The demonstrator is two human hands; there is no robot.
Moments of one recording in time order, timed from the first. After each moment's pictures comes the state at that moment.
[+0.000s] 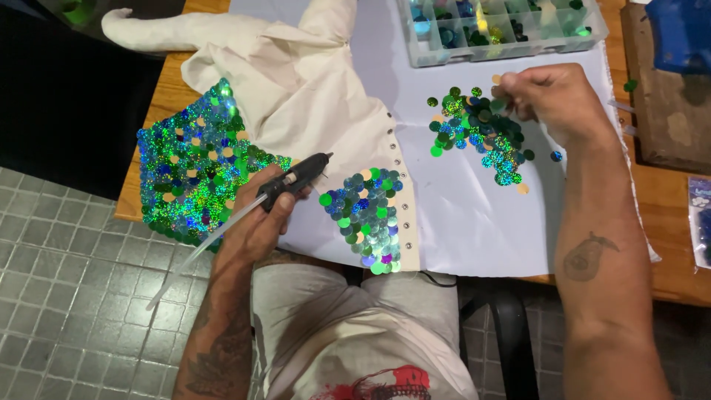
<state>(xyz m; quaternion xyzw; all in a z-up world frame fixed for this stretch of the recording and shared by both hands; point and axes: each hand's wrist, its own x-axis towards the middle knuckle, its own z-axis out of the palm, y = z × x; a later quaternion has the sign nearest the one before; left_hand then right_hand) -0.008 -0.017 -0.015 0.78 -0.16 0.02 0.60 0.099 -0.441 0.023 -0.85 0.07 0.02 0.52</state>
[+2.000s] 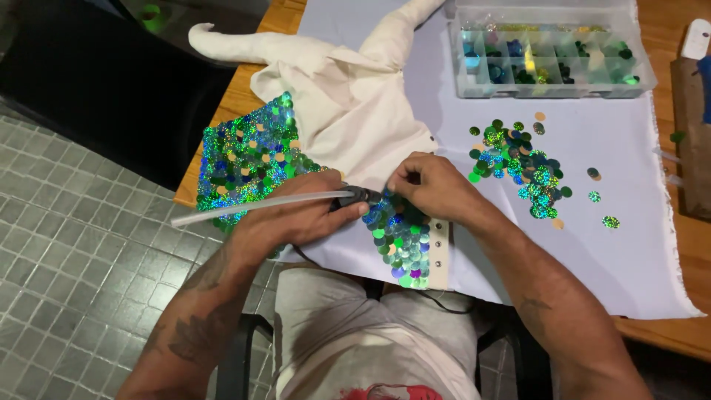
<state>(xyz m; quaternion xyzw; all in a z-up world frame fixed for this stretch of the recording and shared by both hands) 0.020 -0.022 0.048 0.93 -0.16 -0.23 0.24 0.054 -0.259 0.007 -0.89 -0.14 0.17 0.40</state>
